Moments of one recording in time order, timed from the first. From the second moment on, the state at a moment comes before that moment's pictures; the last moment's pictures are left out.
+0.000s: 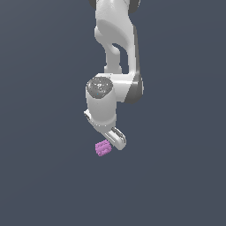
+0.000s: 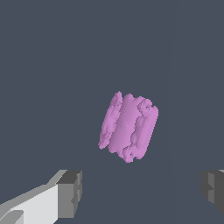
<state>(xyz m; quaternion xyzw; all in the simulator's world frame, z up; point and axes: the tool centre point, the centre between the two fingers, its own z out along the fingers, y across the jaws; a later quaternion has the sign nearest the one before) 0.063 -0.031 0.130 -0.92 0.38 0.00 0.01</state>
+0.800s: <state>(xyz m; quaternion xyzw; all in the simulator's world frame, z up) 0.078 -0.051 0.102 -0.86 0.52 0.00 0.00</state>
